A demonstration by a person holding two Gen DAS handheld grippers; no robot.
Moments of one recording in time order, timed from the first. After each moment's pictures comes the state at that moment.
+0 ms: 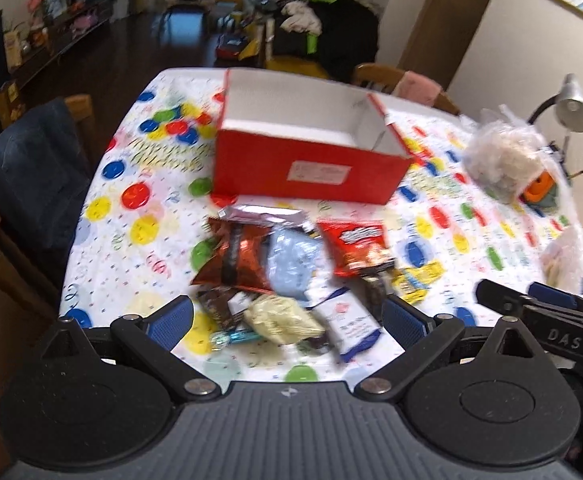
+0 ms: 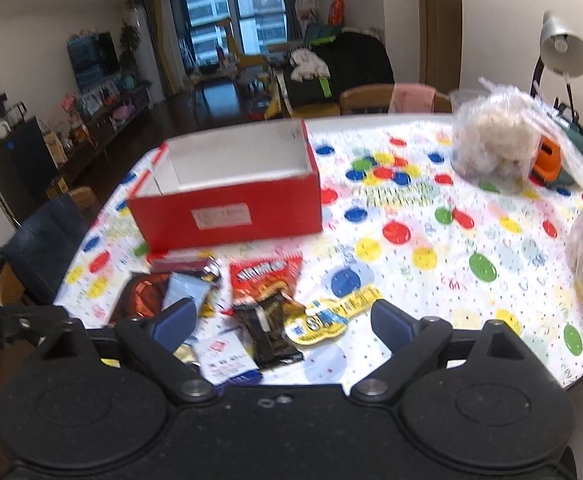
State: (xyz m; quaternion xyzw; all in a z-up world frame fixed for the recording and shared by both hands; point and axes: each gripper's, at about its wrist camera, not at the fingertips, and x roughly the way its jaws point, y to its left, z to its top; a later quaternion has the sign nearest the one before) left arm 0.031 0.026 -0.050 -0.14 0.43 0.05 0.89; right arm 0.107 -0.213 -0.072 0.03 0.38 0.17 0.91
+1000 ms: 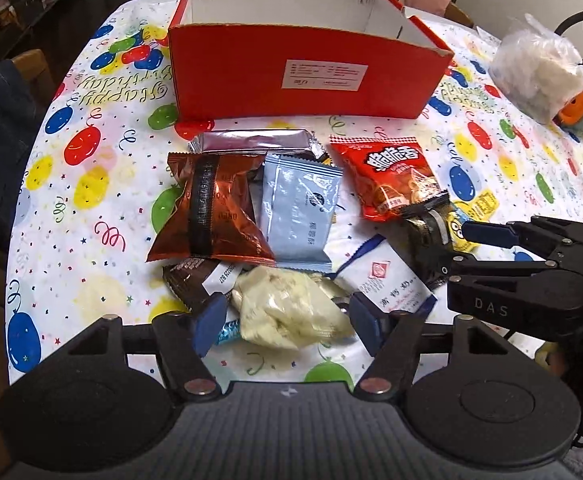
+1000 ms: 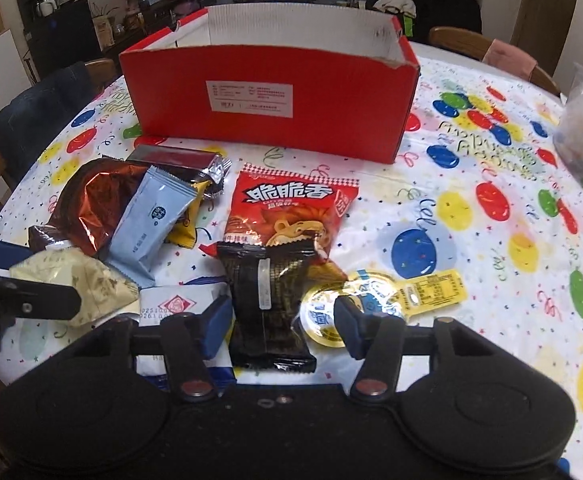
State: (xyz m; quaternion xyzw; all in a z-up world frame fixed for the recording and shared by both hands) left arm 0.101 0.012 -0.140 -0.10 0.53 0.02 0.84; right arm 0.182 -0.154 -0.179 -0.09 0.46 0.27 0.84
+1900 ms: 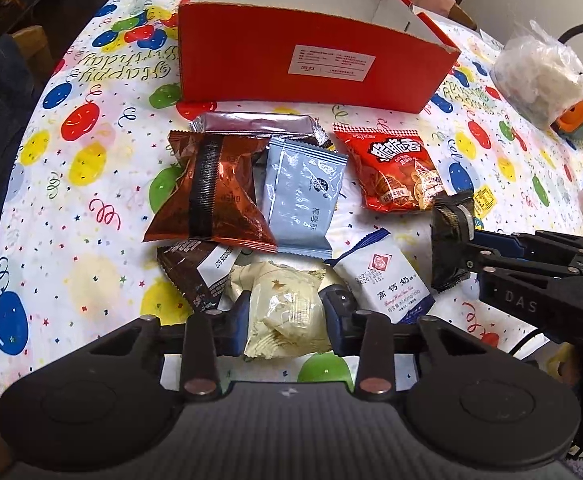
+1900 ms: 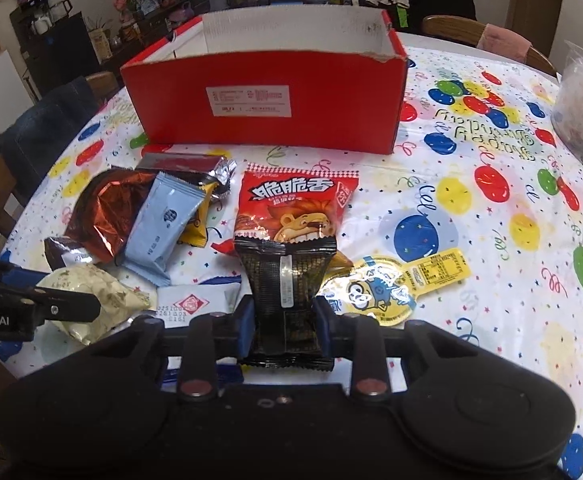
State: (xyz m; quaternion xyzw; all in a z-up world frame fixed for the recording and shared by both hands) left arm 0.093 0.020 -0.146 -0.13 0.53 0.02 0.84; right arm 0.174 -0.166 -0.169 -0.05 0.46 0.27 0.84
